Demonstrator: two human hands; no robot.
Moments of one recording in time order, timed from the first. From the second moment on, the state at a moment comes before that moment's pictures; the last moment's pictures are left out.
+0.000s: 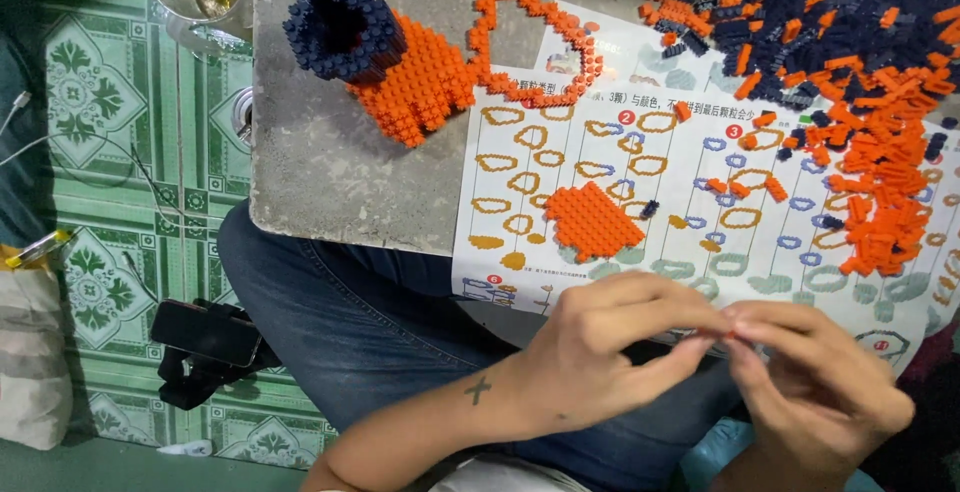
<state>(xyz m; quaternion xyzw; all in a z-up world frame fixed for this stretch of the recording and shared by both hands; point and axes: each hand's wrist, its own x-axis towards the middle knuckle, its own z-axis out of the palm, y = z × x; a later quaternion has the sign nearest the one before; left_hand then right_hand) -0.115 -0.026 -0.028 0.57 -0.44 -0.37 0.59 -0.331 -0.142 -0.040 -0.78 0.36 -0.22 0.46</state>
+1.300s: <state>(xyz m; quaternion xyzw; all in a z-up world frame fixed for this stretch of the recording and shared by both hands) -0.127 0.025 -0.046 0.61 -0.29 -0.38 0.63 -0.276 -0.091 -0.023 -0.77 0.38 -0.19 0.48</state>
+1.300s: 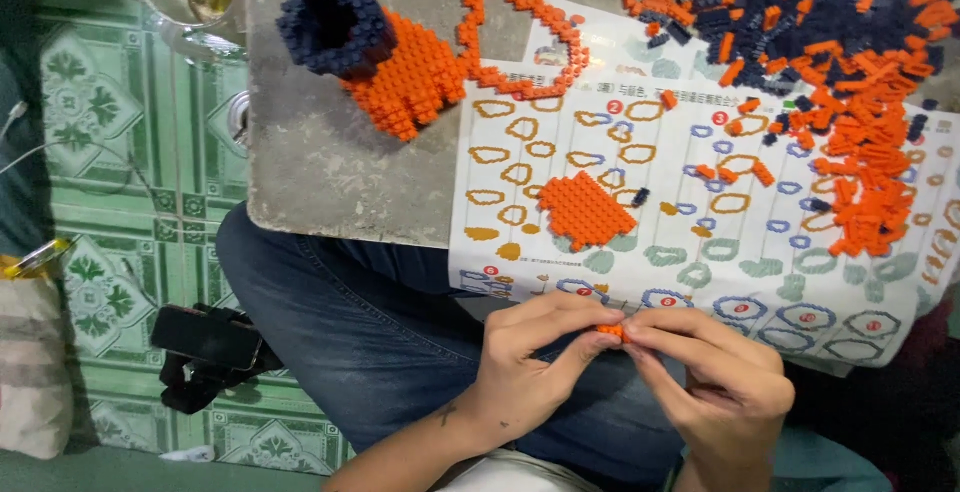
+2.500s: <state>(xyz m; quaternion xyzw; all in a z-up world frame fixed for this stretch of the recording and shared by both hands) -0.115 0.029 -0.060 0.59 -0.16 -0.42 0.67 -0.223 -0.170 -0.032 -0.89 0.37 -0.19 0.18</state>
